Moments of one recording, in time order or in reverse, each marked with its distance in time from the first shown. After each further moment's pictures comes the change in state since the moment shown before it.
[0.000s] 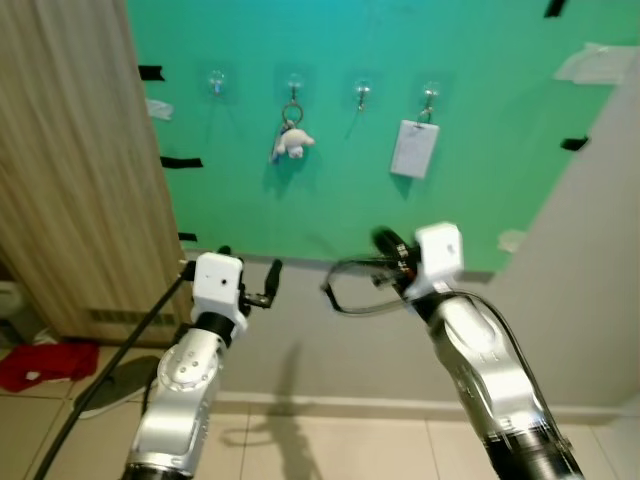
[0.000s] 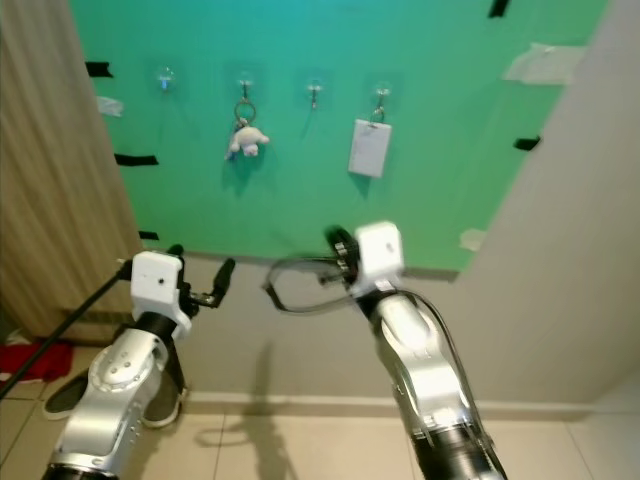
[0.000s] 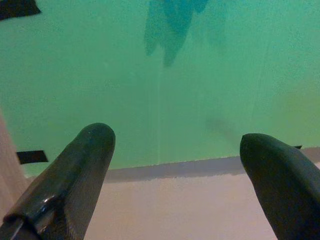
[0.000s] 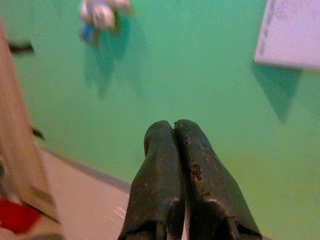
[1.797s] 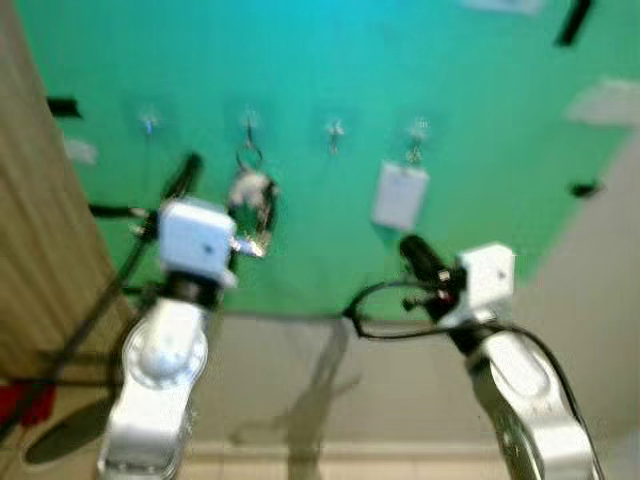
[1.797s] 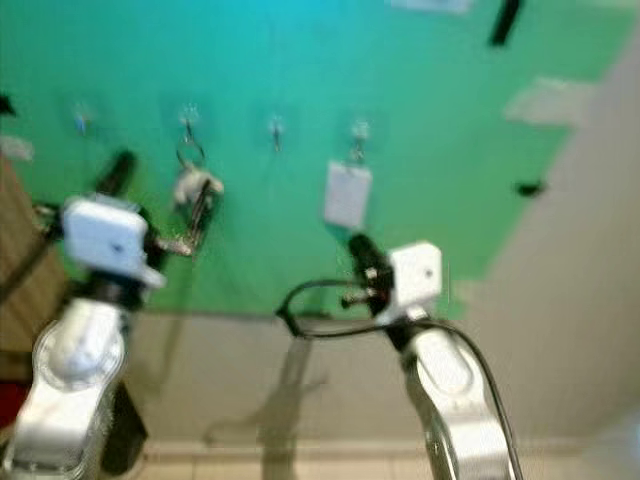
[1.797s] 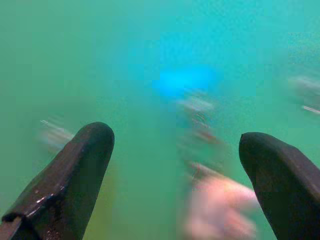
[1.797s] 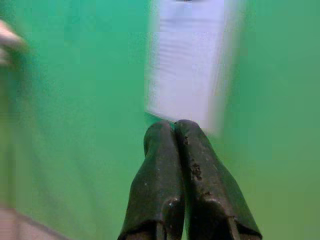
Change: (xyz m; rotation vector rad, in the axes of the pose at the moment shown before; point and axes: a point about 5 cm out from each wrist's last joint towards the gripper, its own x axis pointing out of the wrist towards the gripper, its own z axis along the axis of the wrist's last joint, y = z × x) left arm -0.028 0.002 0.120 0.256 -0.475 0.139; right arm -0.056 0.013 0.022 -0.006 -0.053 0.043
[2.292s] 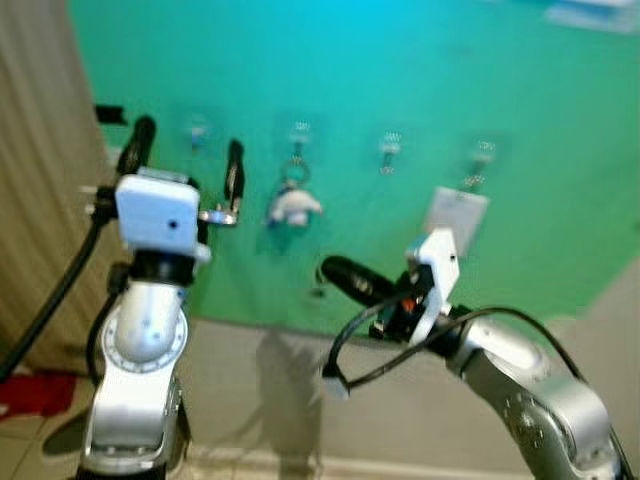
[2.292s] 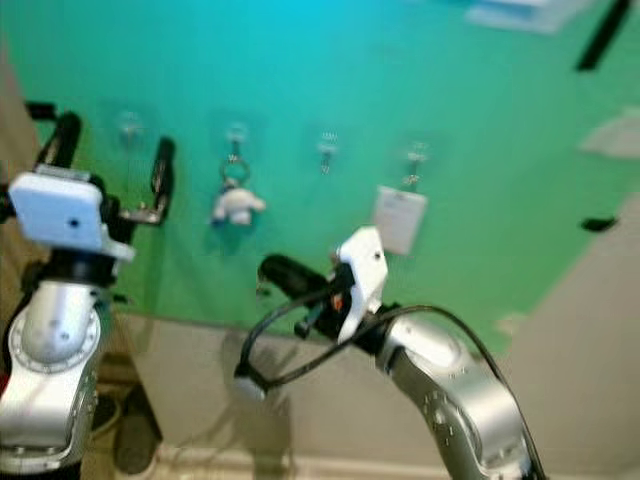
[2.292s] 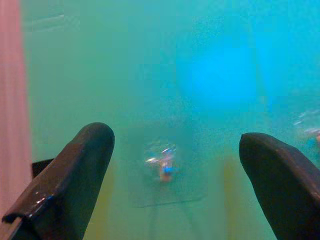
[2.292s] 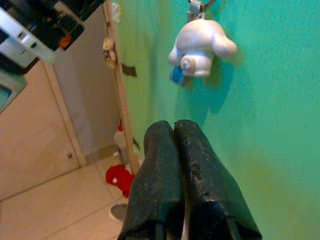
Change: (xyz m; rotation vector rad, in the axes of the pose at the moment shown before) left arm 0.009 0.015 0.008 0.025 -0.052 0.084; right arm 0.005 0.035 0.021 0.130 0.141 0.492
